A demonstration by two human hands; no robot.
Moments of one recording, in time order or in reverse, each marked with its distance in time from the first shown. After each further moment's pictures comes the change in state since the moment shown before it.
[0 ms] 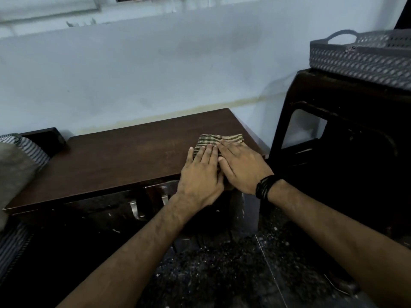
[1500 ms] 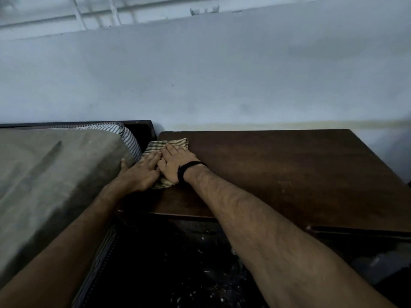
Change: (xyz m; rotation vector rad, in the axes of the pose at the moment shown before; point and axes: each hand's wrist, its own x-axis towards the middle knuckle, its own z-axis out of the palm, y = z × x) left_hand -0.074 -0.396 -0.007 -0.085 -0.485 -0.571; right_hand 0.273 -0.332 0.100 0.294 -0.439 -0.302
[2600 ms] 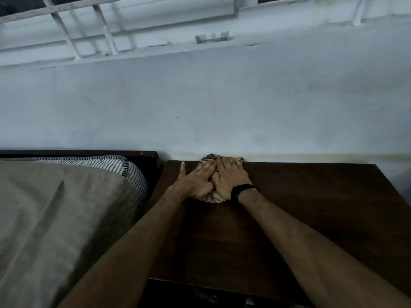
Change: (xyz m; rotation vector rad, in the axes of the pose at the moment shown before) left_hand 0.105 0.092 -0.053 -0.019 -0.124 0.297; right_hand 0.008 0.113 -0.045 -0.028 -0.003 0.268
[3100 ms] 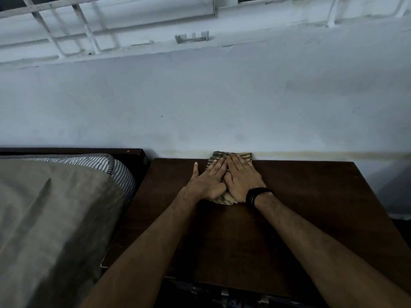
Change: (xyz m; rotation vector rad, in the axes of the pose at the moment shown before) left_hand 0.012 0.081 0.001 -0.048 -0.039 0.018; right_hand -0.034 0.074 -0.003 -0.005 0.024 0.008
